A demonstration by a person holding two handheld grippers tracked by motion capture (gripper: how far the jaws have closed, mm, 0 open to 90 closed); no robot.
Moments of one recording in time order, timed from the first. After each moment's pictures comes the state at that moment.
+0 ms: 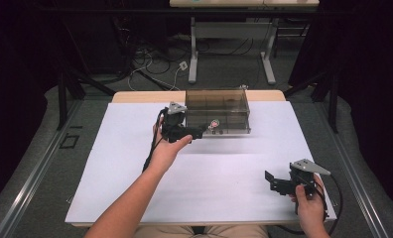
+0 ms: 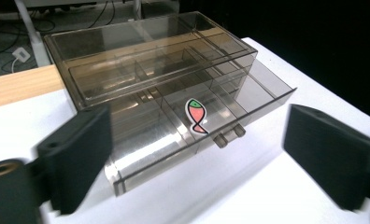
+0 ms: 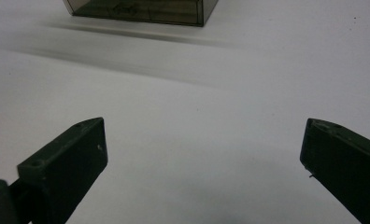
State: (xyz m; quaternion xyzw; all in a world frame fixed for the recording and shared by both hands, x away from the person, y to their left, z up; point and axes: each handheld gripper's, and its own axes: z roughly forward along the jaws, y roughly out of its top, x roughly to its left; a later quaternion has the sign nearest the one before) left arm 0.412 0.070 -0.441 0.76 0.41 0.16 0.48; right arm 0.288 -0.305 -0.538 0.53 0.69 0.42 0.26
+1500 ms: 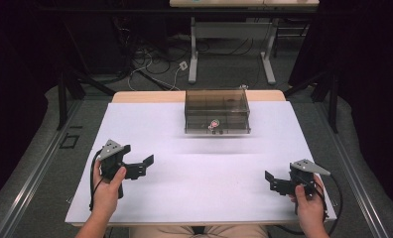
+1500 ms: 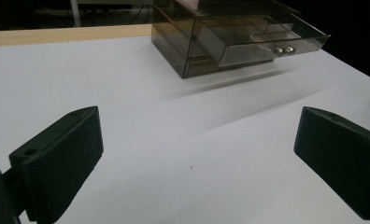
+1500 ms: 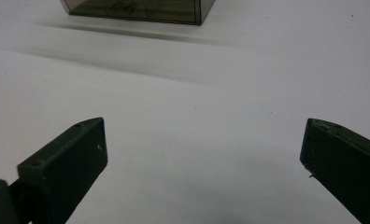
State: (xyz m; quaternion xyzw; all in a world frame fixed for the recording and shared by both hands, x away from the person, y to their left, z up) left arm 0.317 0.219 -0.489 0.72 0.46 0.18 0.49; right arm 0.287 -0.305 -0.538 0.53 0.69 0.42 0.26
